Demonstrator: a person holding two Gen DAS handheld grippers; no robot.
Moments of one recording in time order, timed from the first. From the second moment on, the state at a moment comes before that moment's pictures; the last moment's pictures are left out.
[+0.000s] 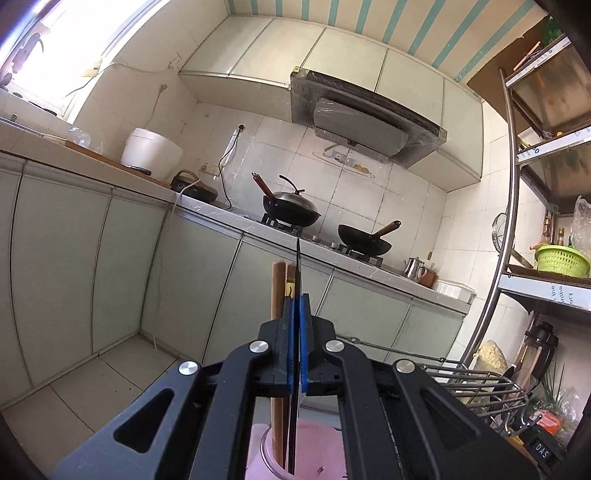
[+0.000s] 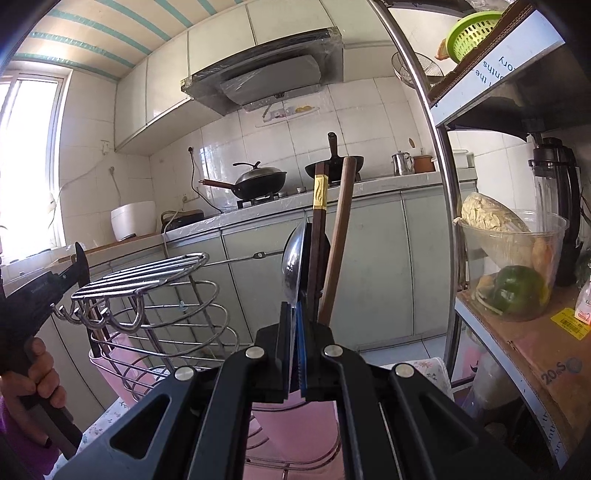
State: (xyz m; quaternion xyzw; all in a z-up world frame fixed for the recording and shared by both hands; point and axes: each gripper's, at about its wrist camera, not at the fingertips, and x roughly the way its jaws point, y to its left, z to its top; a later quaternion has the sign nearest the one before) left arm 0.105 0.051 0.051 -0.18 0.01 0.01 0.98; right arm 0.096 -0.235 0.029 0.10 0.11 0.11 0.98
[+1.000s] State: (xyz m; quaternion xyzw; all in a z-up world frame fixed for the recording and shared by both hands) left arm 0.089 0.055 0.007 -0.21 0.15 -0.04 0.96; right arm 0.088 -0.237 0.019 0.12 0.16 0.11 0.97
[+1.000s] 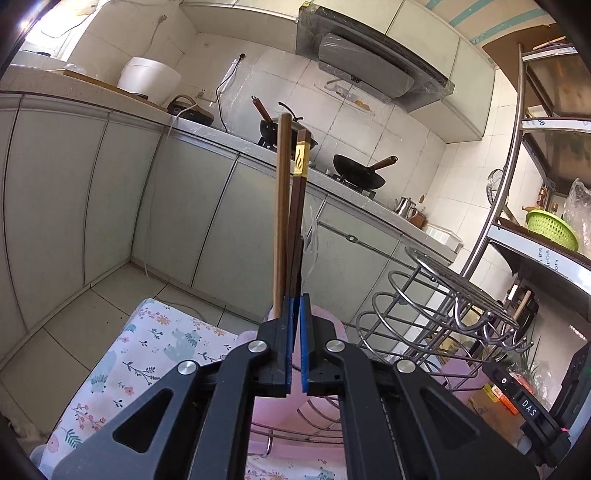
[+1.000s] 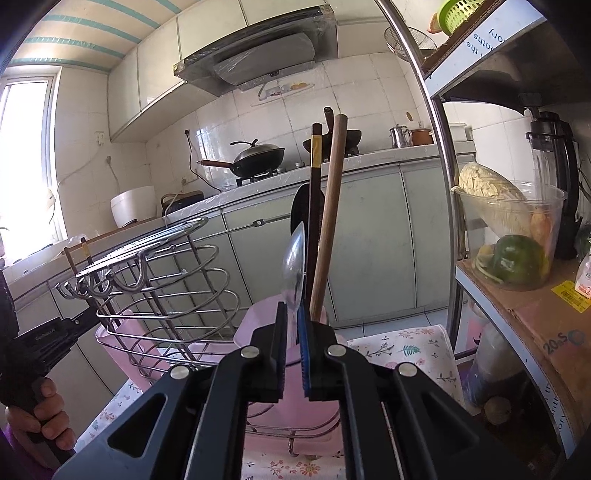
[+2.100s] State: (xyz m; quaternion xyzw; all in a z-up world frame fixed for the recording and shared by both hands) left arm 0.056 0.062 0.010 -0.23 0.18 -0.04 0.95; right arm 0.051 -0.242 0.019 0.13 0.19 0.13 0.96
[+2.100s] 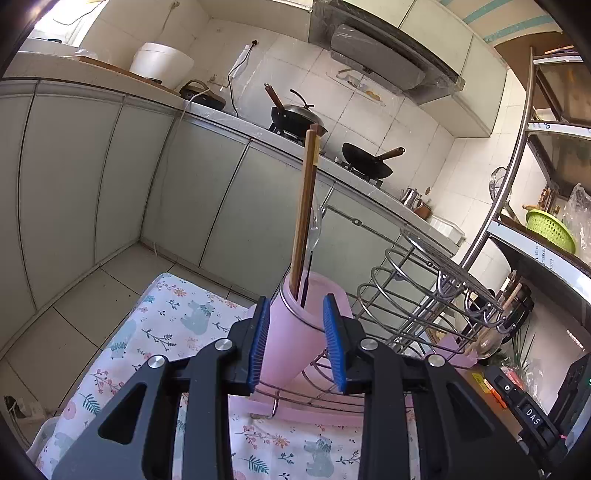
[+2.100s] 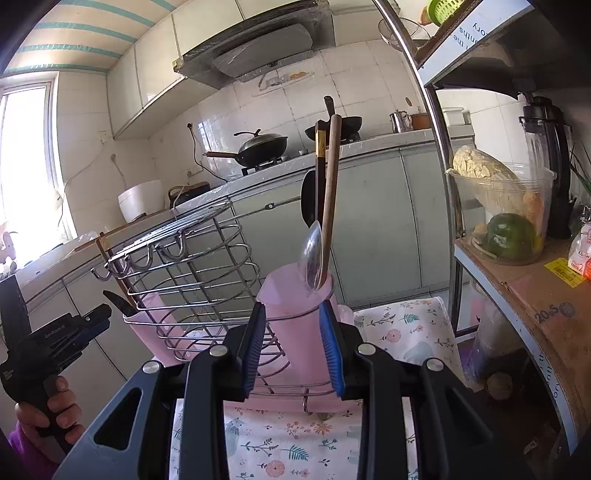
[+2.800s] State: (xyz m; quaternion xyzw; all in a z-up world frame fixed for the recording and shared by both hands) left arm 0.021 0.047 -0.013 -0.20 0.25 -0.06 0.94; right arm 0.023 -0.221 -0.002 0.15 0.26 0.16 0.94
